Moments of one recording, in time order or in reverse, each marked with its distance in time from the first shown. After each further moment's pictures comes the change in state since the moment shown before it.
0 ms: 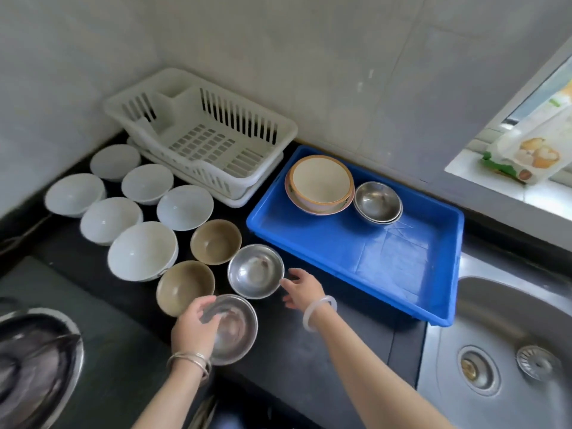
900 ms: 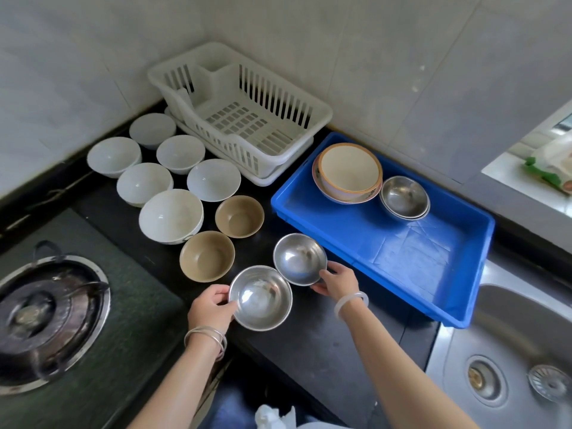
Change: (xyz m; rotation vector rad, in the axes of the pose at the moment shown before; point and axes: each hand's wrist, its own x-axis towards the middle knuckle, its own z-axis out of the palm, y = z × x) left_hand -0.021 -0.017 0.002 -0.180 0.048 -0.190; right_hand 0.010 0.031 -0.023 0.265 0.090 0.050
